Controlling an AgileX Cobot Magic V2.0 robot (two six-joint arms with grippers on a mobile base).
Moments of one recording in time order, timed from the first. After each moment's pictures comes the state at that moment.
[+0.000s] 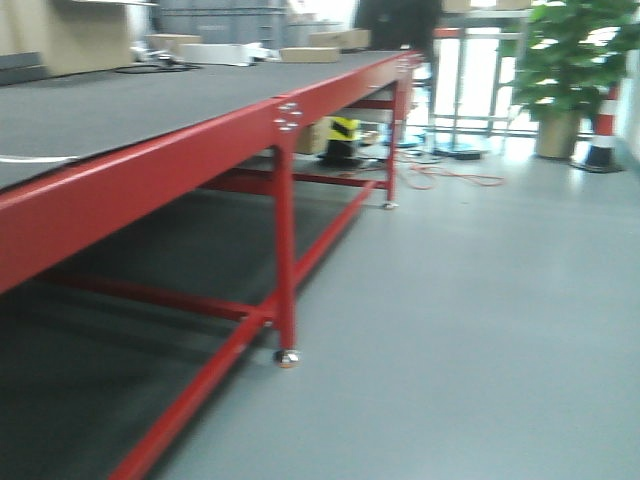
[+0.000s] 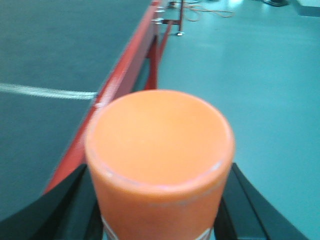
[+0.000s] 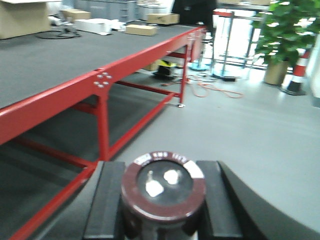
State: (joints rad) left arm -0.22 0.70 -0.89 -0.03 0.65 0.05; right arm 0.08 0.33 -0.74 0.12 0.60 -0.09
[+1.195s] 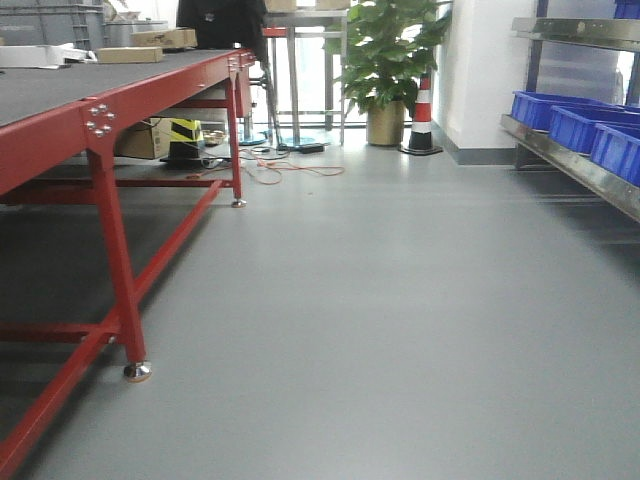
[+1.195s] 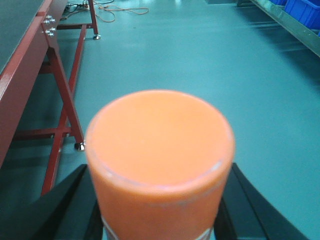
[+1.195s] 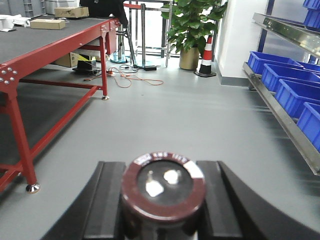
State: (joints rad) left arm -0.22 0.70 -0.89 -0.03 0.65 0.05; right arm 0.08 0.33 -0.74 0.12 0.60 -0.09
